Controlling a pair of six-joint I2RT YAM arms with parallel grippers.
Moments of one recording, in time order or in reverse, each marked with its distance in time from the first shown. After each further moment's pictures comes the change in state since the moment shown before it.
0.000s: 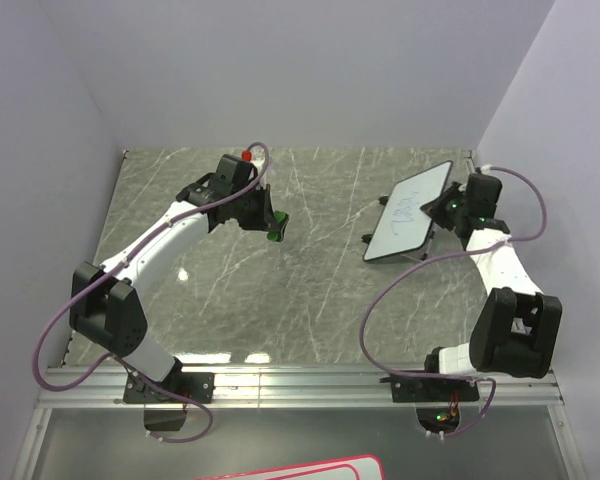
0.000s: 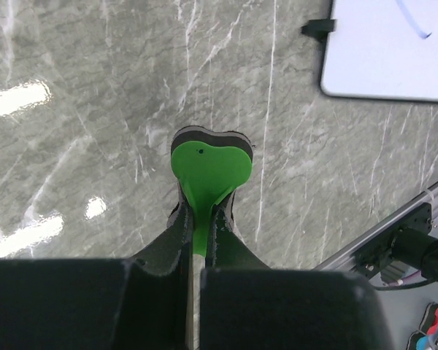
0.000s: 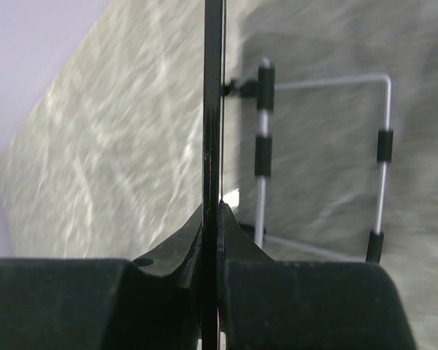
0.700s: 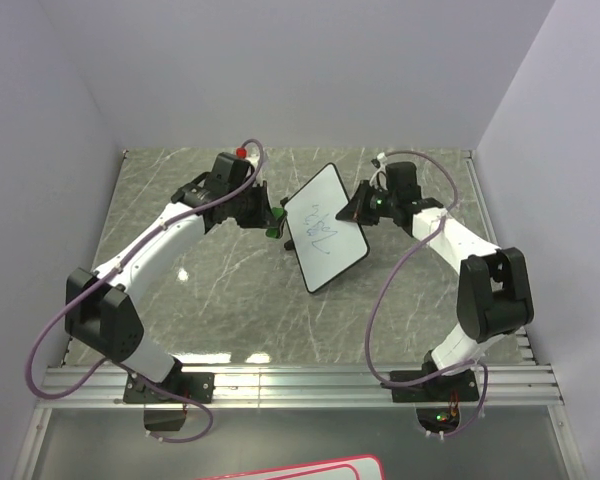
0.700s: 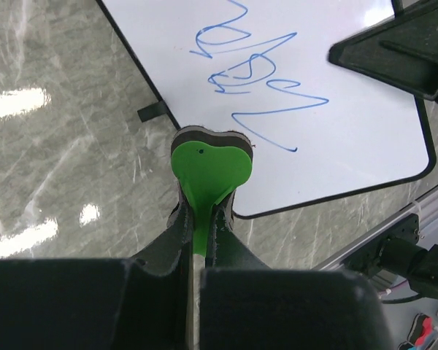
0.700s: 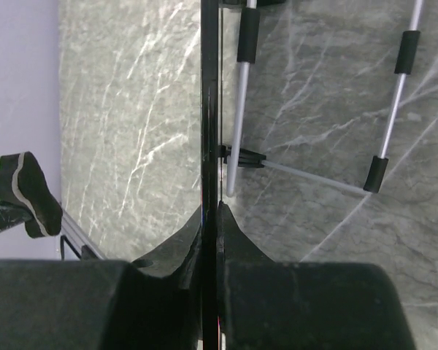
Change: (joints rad) left arm 0.000 -0.046 -0.007 -0.004 -0.032 -0.042; right arm 0.456 0.220 0.134 0.047 -0.295 -0.065
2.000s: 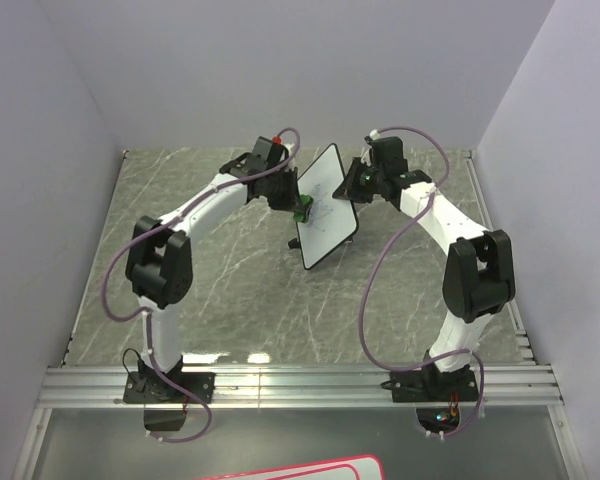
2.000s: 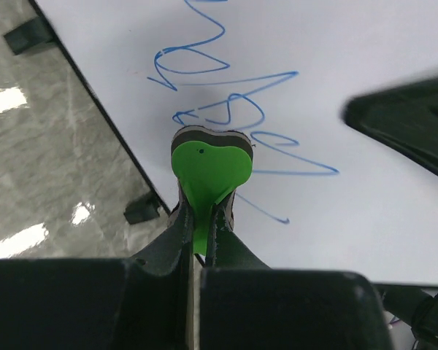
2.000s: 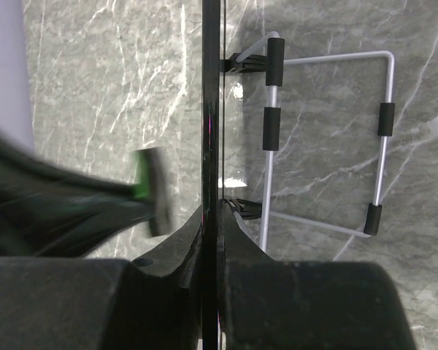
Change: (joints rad) left arm -0.018 0.442 0.359 0.043 0.051 0.012; right arm 0.047 0.164 0.338 -0.199 0.189 0.017
